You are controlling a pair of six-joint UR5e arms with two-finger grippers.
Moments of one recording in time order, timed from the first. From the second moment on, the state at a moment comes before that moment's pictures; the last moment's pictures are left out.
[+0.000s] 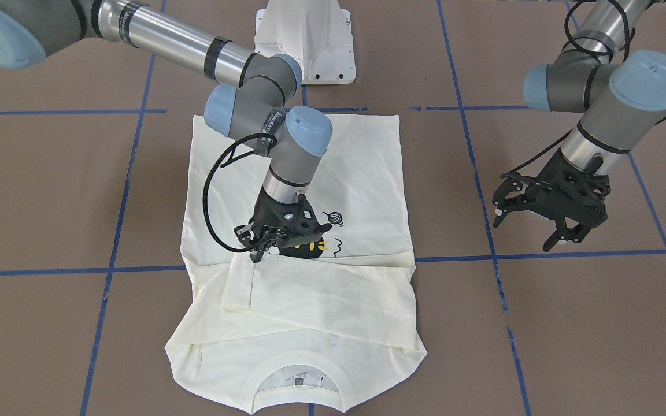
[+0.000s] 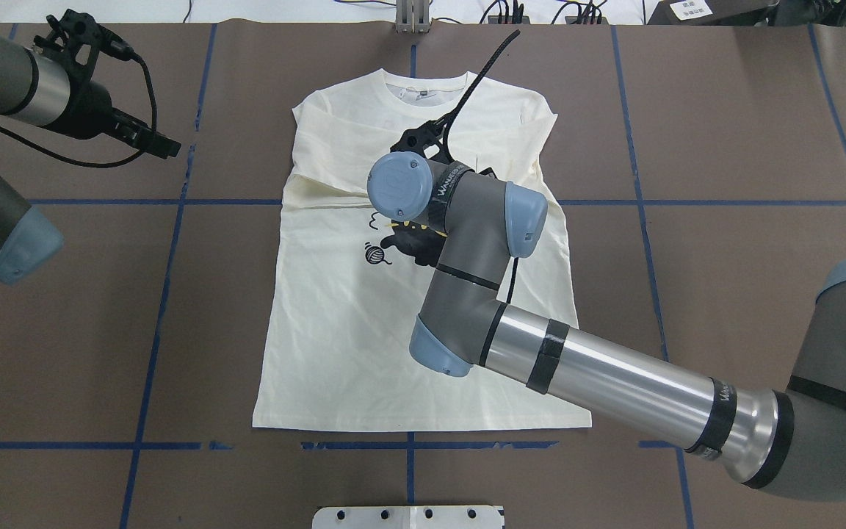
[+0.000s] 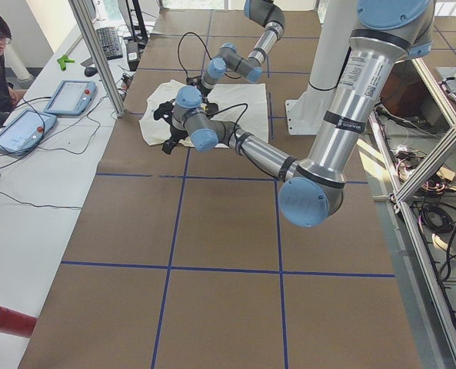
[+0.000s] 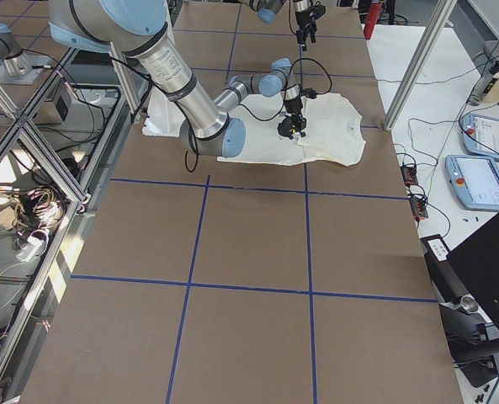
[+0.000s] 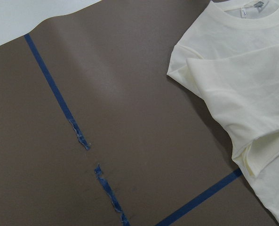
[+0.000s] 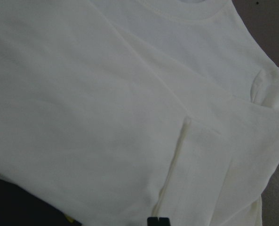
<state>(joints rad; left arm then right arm) -0.99 -1.92 -1.65 -2.10 -2.07 -0.45 0.52 -0.64 1.20 -1.63 1.39 0.73</state>
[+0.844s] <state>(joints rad) -0.98 -1.92 -1.65 -2.12 -2.07 -0.47 0.55 -0.86 1.44 -1.63 1.39 0.72</state>
